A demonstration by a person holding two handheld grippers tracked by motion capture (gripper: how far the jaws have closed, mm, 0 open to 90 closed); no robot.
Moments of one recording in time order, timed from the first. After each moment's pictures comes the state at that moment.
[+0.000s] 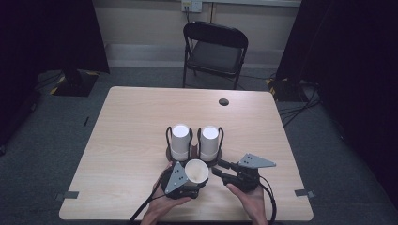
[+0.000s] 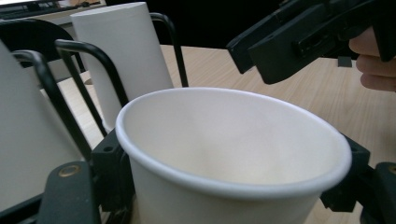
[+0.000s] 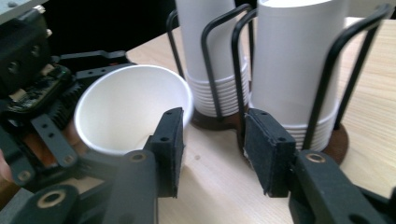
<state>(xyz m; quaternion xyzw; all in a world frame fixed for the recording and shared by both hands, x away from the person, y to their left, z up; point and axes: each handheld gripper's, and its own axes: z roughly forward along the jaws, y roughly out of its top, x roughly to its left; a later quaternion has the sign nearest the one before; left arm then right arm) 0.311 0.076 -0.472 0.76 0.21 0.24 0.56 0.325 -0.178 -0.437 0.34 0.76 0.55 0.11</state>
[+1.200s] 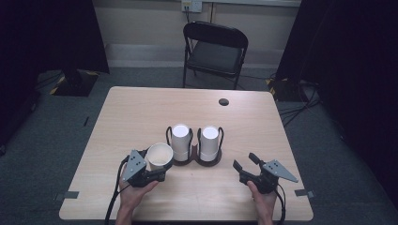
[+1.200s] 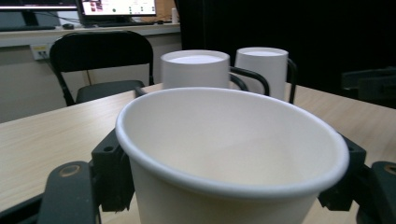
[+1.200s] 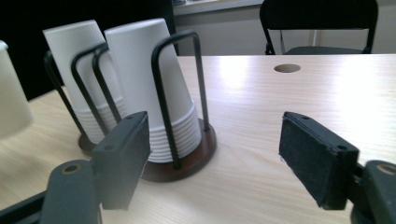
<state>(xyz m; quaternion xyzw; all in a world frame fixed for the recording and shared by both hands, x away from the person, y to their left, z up) 0.325 0.173 -0.447 0.69 0.32 0.28 0.59 0.323 -0.232 -0.470 0.44 0.64 0.57 0.26</state>
